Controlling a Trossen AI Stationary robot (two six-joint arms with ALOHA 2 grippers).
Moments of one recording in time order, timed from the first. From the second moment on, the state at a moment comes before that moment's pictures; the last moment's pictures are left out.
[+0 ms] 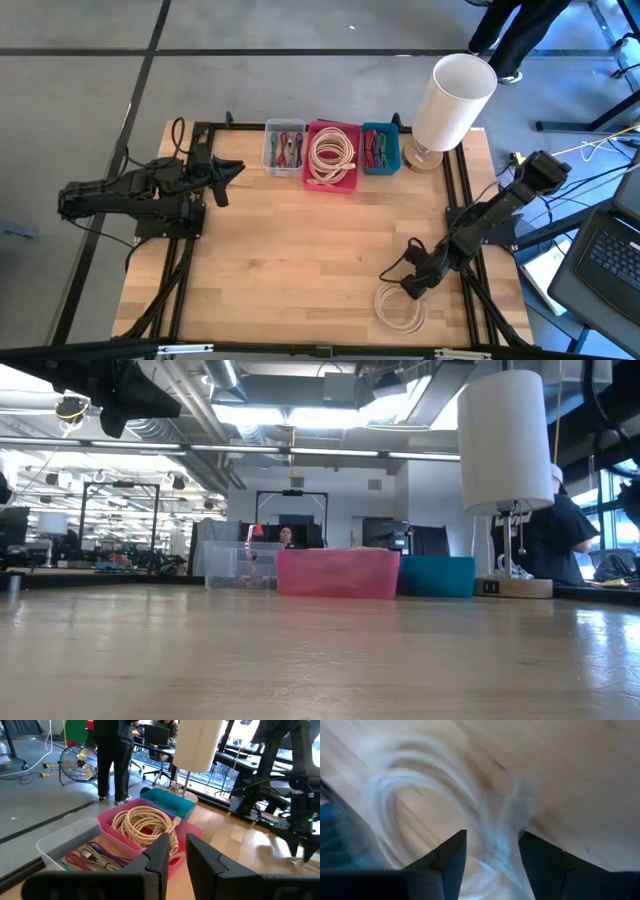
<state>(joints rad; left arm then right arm) 0.09 0.33 0.50 -0.34 -0.40 -0.28 0.77 1.33 0.46 -0.20 -0.11 1.70</state>
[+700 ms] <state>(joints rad) 0.09 0.33 0.50 -0.34 -0.40 -0.28 0.77 1.38 0.46 -0.18 -0.01 1.70</state>
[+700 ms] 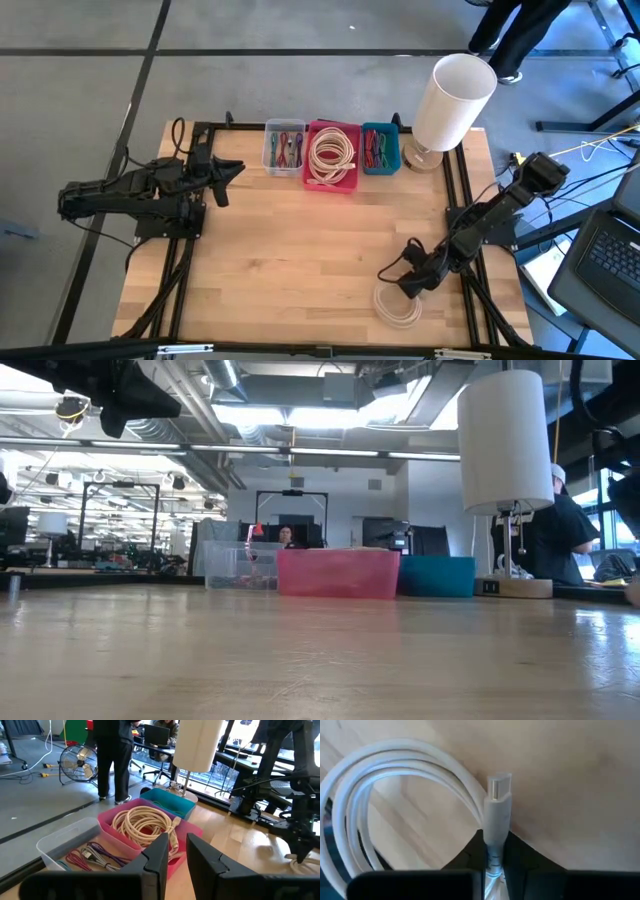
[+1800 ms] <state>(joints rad) 0.09 0.33 0.50 -0.34 -0.40 -0.28 -0.45 1.68 1.70 -0.75 -0.20 0.07</state>
